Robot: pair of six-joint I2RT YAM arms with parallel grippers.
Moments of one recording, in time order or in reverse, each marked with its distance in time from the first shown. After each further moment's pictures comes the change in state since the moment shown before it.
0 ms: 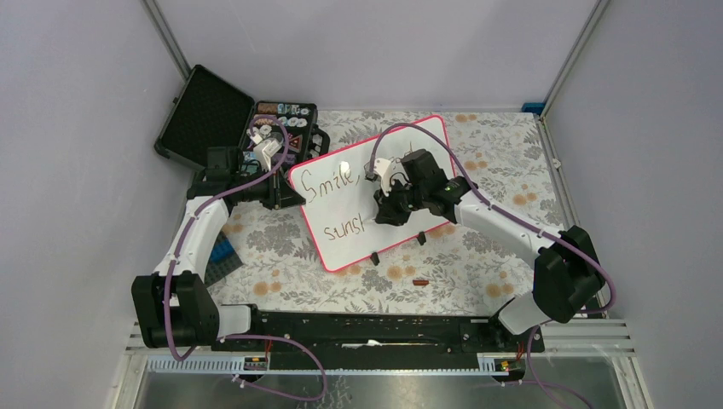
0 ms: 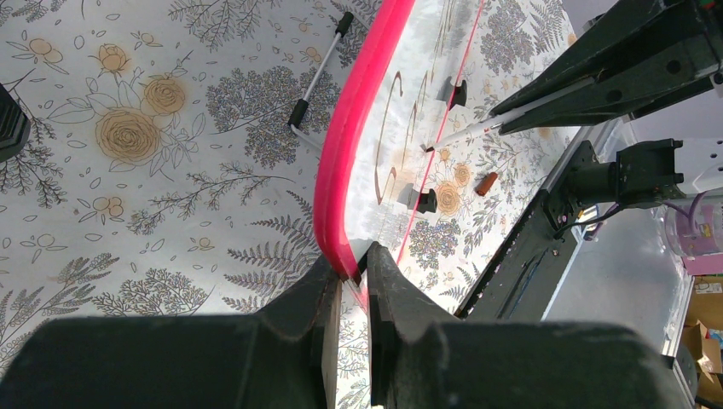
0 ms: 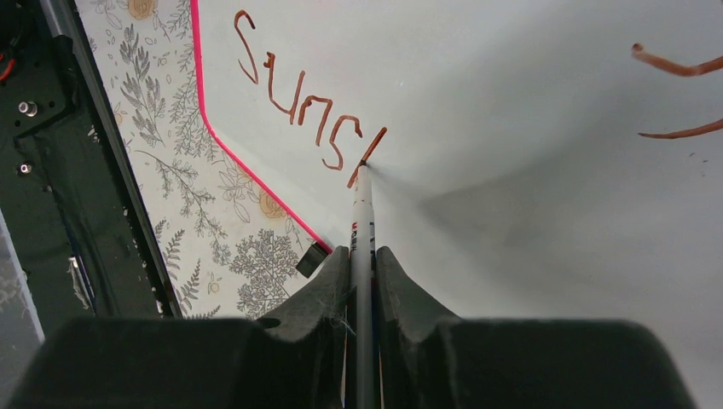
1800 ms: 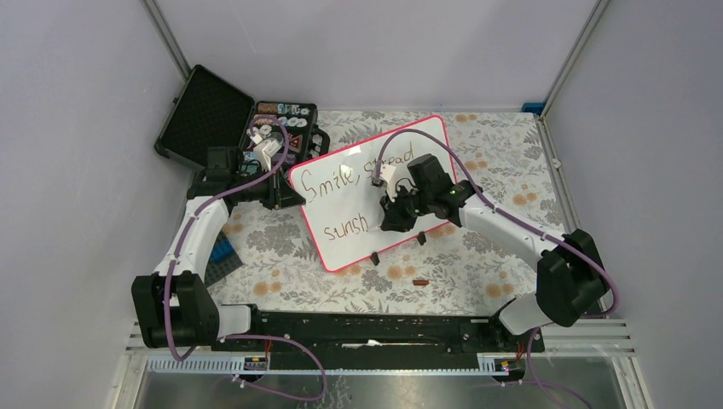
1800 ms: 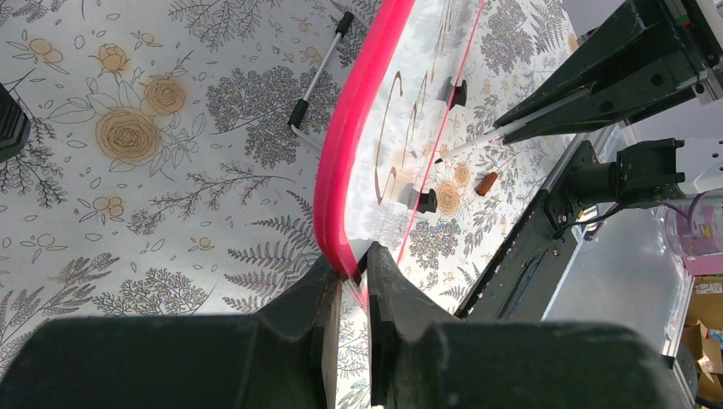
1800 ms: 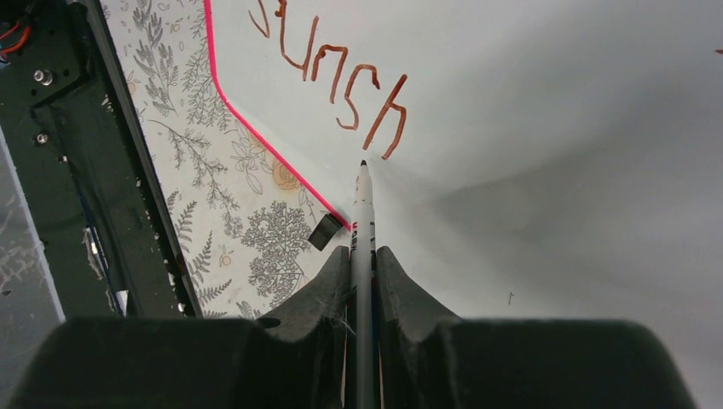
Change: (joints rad) left arm 0.000 0.000 0.000 0.000 -0.002 0.000; right arm -0.027 -0.027 -0.057 -0.011 -0.046 -0.015
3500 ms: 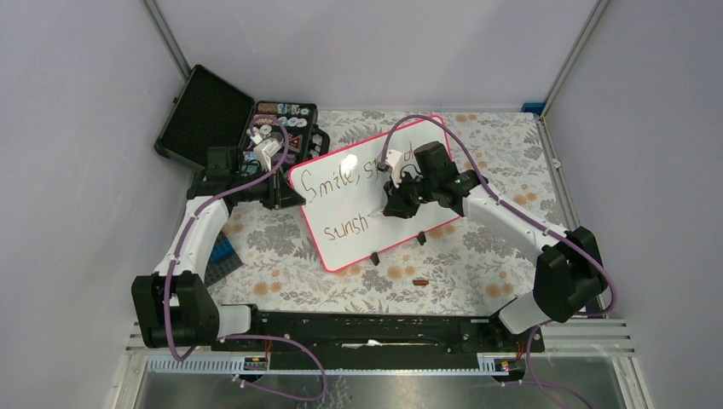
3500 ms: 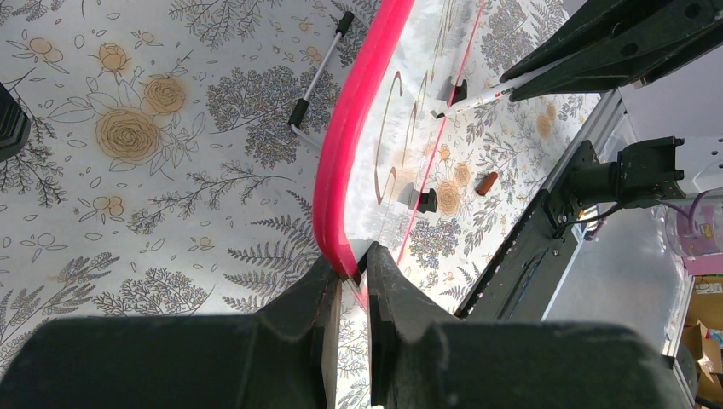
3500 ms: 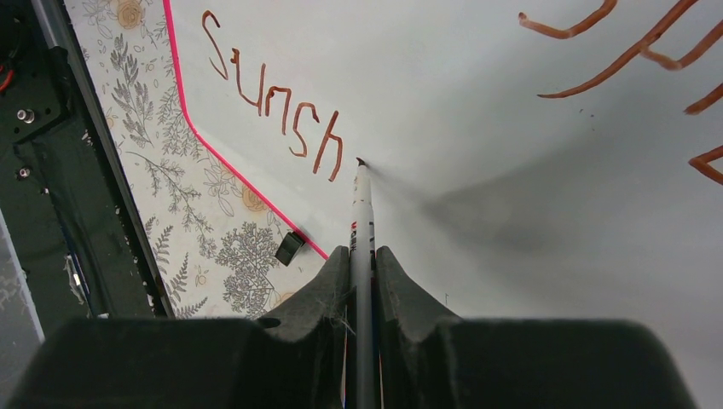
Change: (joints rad) left arm -0.001 0.000 0.000 -0.002 -0.001 0.000; right arm -0.059 0.021 0.077 -0.017 -0.008 -0.012
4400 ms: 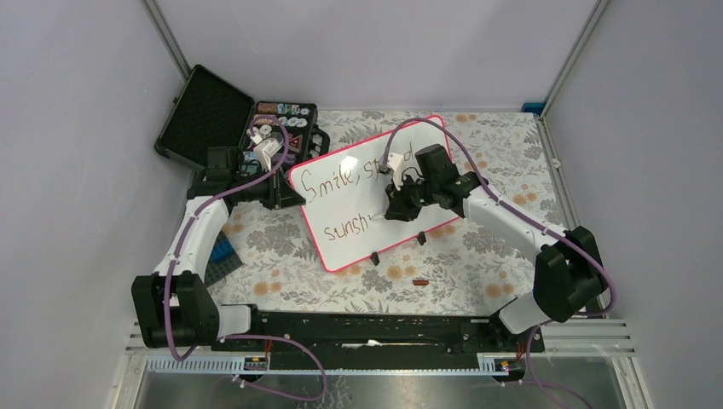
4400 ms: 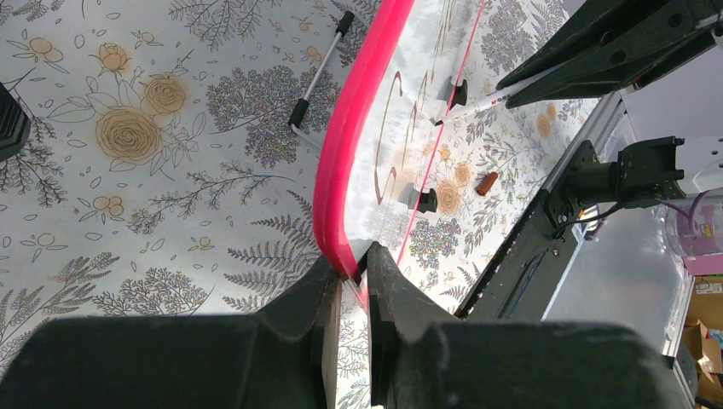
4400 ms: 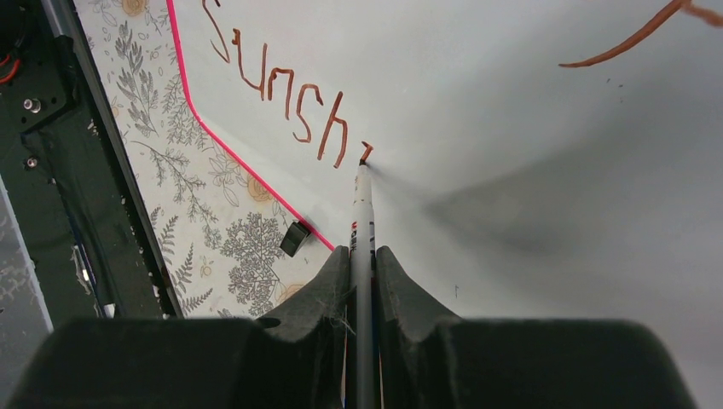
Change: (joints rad) left arm 0.000 0.000 0.000 0.000 0.000 0.000; right arm -0.012 0.000 -0.021 -0.001 -0.024 0.000
